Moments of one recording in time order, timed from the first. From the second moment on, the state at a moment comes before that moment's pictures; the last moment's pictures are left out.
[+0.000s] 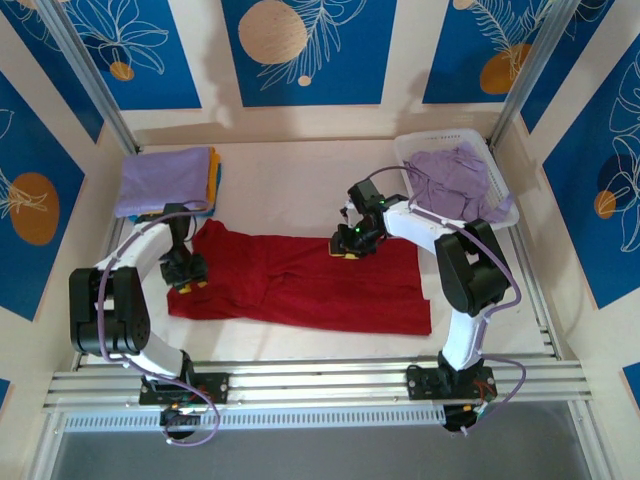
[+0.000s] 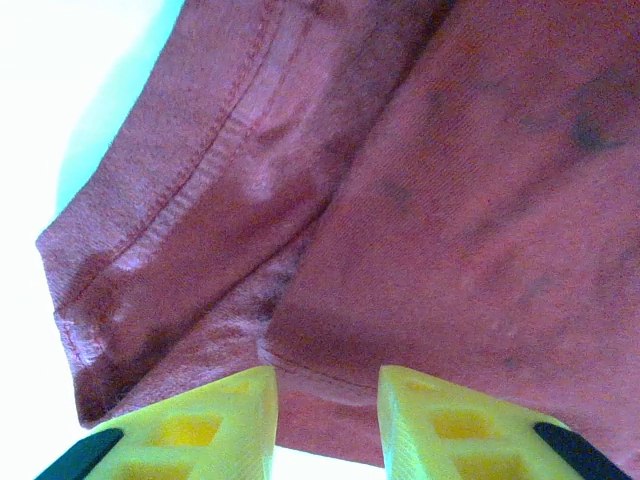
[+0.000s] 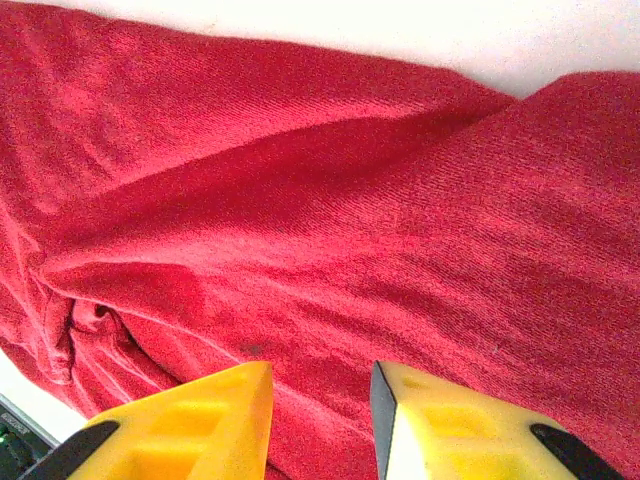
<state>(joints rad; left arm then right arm) 0.03 1.54 0.97 -1.04 0.03 -0.36 0.48 1.85 1.25 -0.66 -0.43 0.48</state>
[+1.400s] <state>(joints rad) -0.27 1.91 1.27 -0.87 0.17 -0.55 0.32 1.71 0.97 -0.66 -0.33 0.54</state>
